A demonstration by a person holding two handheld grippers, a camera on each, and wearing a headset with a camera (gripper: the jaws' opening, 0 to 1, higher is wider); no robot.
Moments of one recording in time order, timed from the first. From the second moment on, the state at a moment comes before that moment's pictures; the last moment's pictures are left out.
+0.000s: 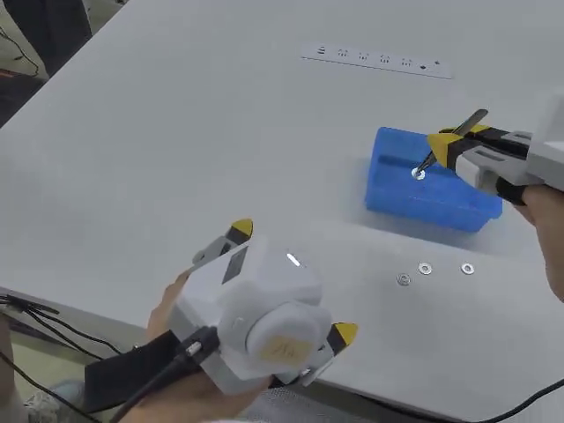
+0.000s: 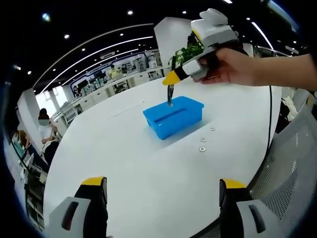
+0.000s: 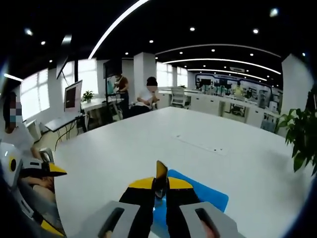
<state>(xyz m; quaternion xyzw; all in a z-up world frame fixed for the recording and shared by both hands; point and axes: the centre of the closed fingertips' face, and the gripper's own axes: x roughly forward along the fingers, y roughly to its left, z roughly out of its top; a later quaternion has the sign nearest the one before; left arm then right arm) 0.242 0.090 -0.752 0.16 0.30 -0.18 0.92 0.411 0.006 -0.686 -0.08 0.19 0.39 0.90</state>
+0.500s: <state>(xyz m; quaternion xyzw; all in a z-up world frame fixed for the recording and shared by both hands) 0.242 0.090 -0.752 0.16 0.30 -0.18 0.92 0.439 0.015 -0.744 -0.03 0.25 0.36 0.90</state>
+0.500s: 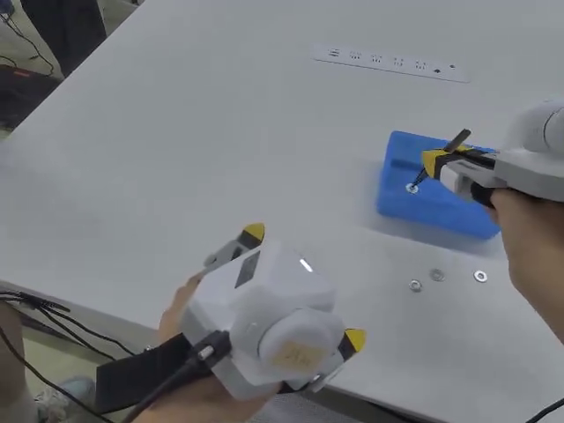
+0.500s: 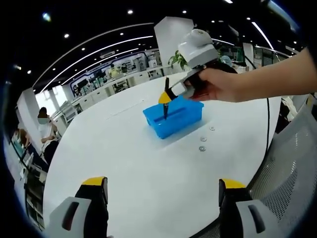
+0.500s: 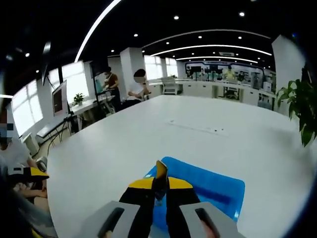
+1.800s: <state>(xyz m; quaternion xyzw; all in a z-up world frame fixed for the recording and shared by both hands) 0.240 0.087 -0.753 0.16 0.30 -0.18 0.92 0.417 0.011 -0.711 -0.06 0.22 0.38 0.90</state>
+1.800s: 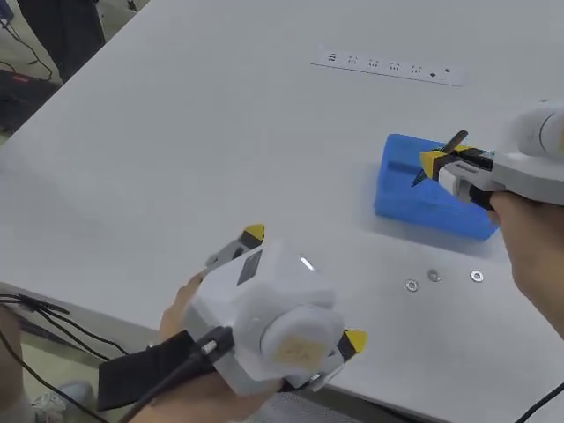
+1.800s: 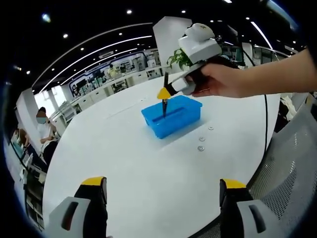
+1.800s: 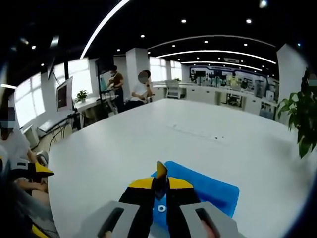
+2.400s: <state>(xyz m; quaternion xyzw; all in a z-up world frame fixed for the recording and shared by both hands) 0.241 0.088 -0.756 0.16 0.31 -0.18 0.92 0.358 -0.004 -0.696 -0.04 0.23 0.40 0.89</state>
